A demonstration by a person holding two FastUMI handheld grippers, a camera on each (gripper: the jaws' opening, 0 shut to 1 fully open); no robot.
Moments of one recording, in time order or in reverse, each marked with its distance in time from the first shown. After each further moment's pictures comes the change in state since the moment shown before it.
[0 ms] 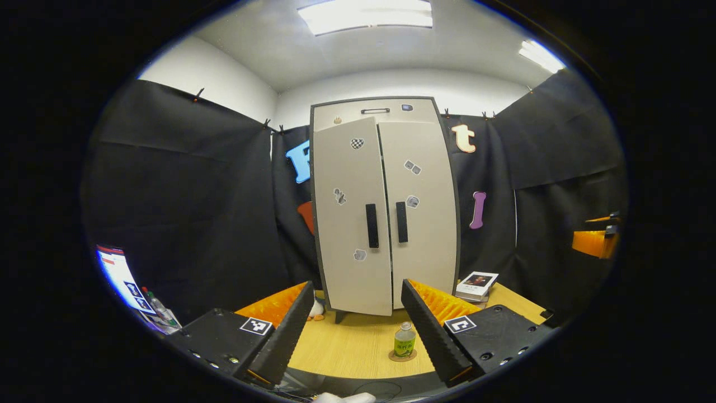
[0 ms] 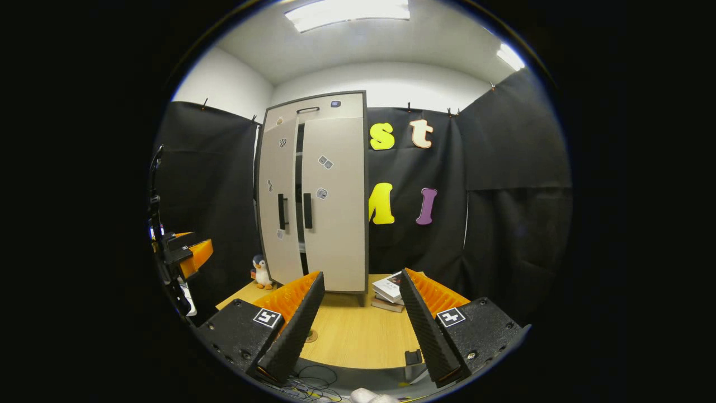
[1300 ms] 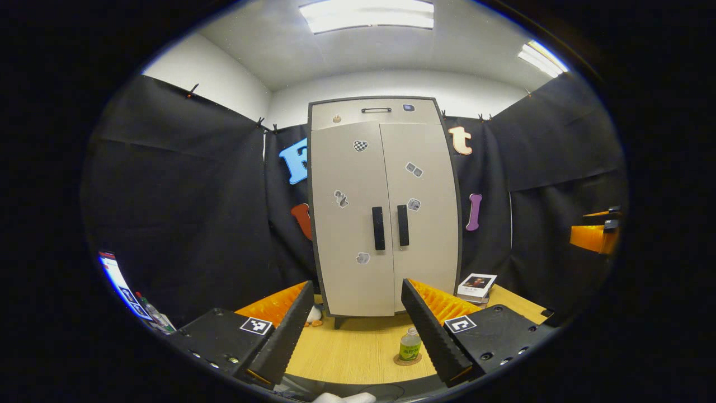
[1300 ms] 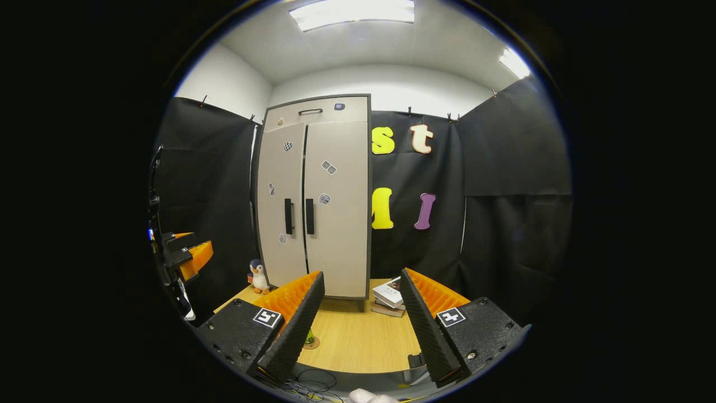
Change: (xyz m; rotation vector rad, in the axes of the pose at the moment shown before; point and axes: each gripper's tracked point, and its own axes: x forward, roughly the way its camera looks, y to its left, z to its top) left arm 0.042 0.026 -0.003 -0.010 -0.010 -0.054; right arm 0.025 0.040 0.020 -0.028 -0.018 -0.050
